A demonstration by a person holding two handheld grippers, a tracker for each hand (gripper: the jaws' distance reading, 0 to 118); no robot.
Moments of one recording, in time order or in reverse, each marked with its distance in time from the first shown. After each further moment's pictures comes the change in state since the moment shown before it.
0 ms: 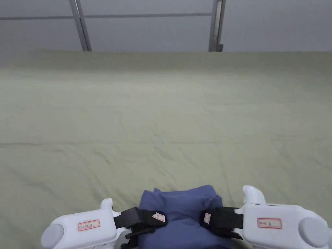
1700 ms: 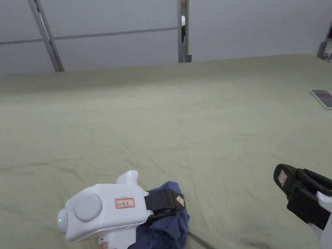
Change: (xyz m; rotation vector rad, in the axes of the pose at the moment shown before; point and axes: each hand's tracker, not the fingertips) left arm 0.128 -0.048 -0.085 -0.094 0.274 -0.461; right arm -0.059 -0.042 0.202 0.690 -0.436 0.329
